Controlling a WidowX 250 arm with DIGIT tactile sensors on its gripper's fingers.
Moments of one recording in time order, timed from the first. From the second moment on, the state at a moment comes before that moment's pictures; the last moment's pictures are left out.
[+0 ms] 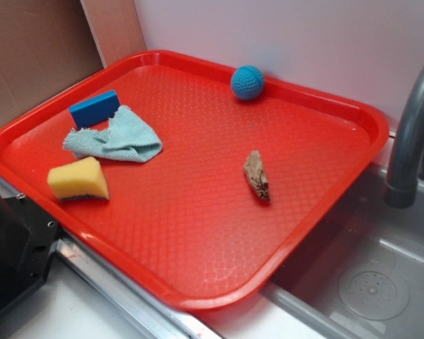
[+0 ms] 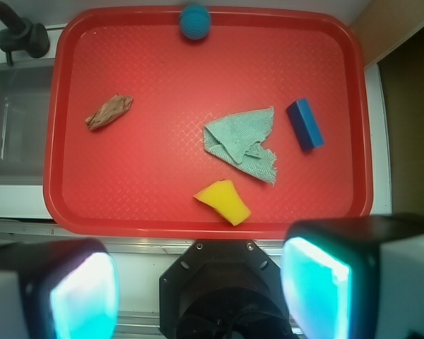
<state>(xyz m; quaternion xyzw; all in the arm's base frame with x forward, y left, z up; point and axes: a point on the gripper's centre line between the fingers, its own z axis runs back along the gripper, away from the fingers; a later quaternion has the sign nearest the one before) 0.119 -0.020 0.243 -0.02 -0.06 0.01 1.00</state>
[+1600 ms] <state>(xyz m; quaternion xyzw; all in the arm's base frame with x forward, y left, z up) 0.211 -0.083 0.139 -0.09 -0.06 0.46 0.88</state>
